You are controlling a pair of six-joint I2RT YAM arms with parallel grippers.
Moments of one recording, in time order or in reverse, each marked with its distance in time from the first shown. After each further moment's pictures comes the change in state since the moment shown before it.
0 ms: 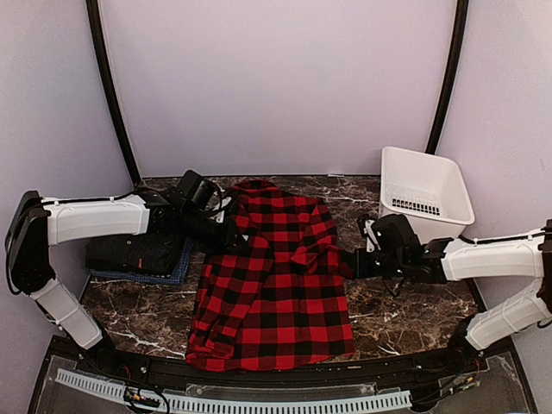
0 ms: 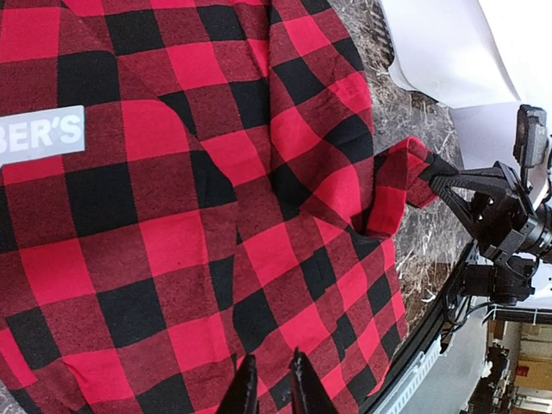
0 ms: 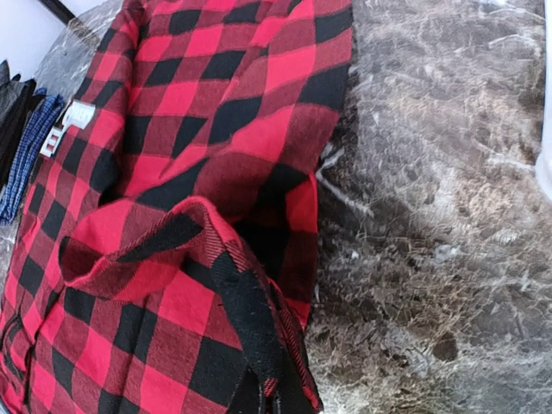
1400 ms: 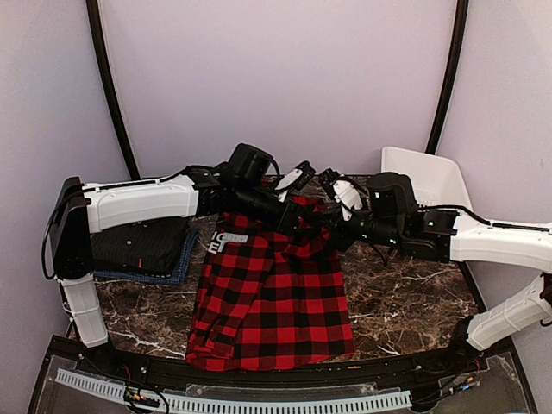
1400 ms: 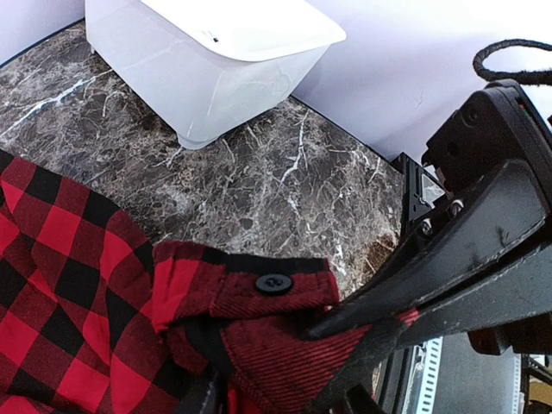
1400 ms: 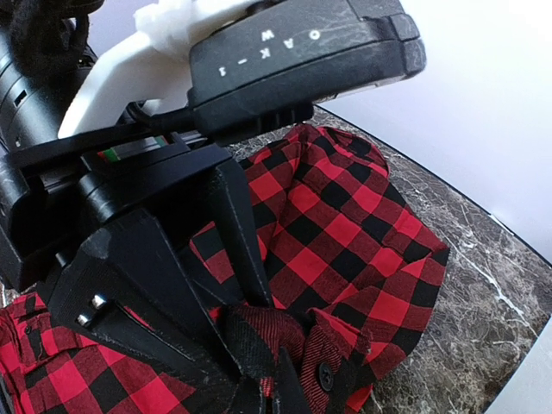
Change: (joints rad) left arm -0.189 0.295 0.473 0.080 0.134 0.410; right arm 0.167 -0.019 0.334 -0.020 0.019 -0.552
